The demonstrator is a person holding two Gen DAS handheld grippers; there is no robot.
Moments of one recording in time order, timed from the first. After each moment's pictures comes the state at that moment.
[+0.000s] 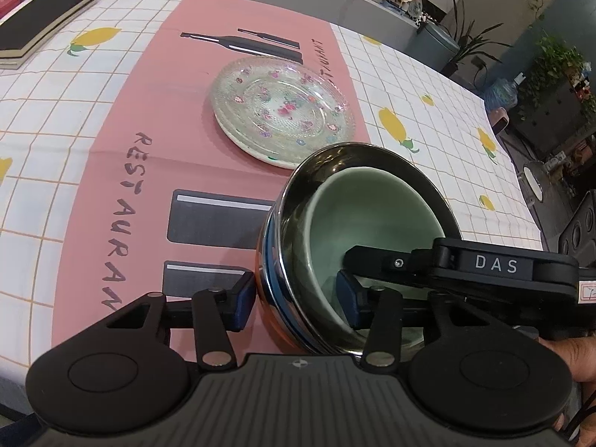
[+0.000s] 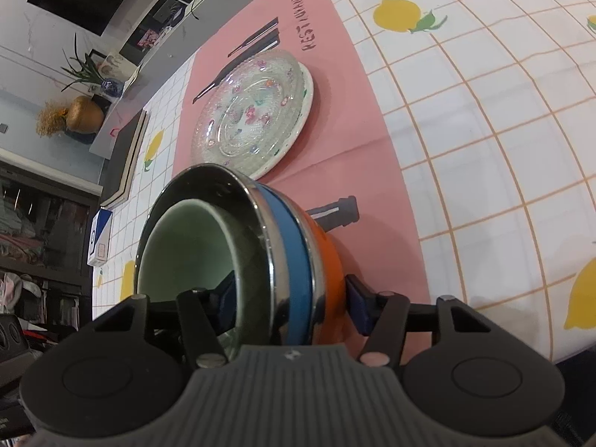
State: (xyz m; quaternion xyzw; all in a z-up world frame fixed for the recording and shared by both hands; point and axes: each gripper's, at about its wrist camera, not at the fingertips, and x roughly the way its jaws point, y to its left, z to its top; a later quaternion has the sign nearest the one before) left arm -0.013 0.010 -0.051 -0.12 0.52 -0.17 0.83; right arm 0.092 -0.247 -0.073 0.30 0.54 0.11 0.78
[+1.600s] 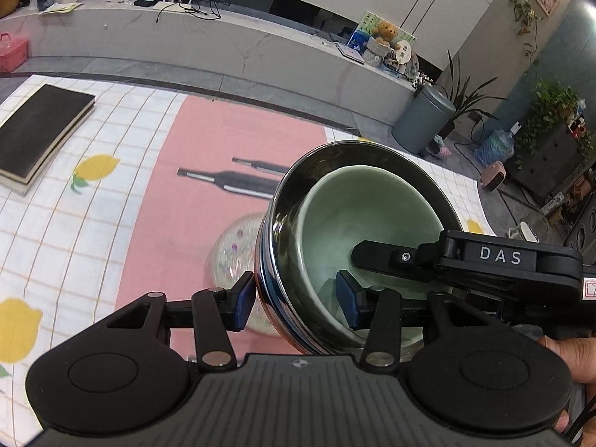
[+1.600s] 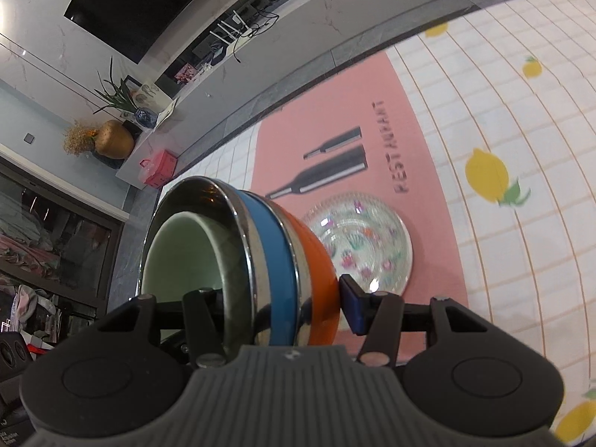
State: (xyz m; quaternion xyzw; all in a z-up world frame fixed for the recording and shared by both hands) left arm 0.071 0.020 0.043 -0.13 0.45 -0.15 0.87; right arm 0.179 -0.235 0.033 0.29 0.48 0.13 0.82
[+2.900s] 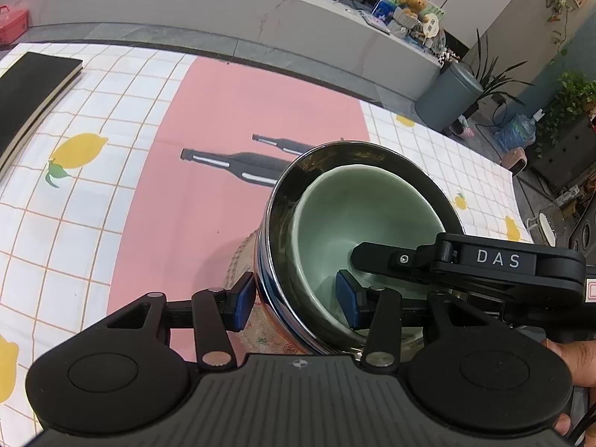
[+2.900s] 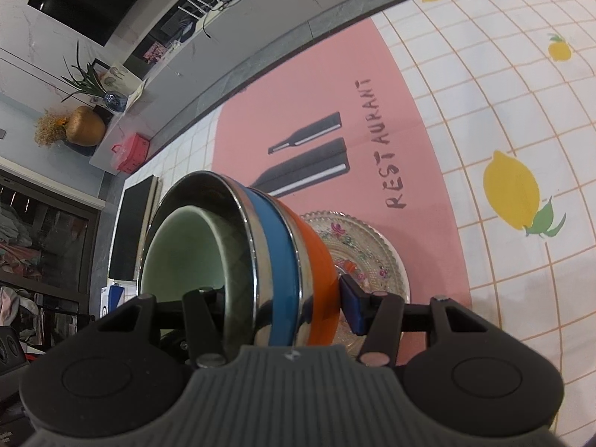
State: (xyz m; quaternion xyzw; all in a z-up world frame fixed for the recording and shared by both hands) left arm 0.137 0.023 -0.012 -0.13 0.50 -0.14 0.84; right arm 0.231 -0.228 -0.032 0.28 0.54 0.11 0.79
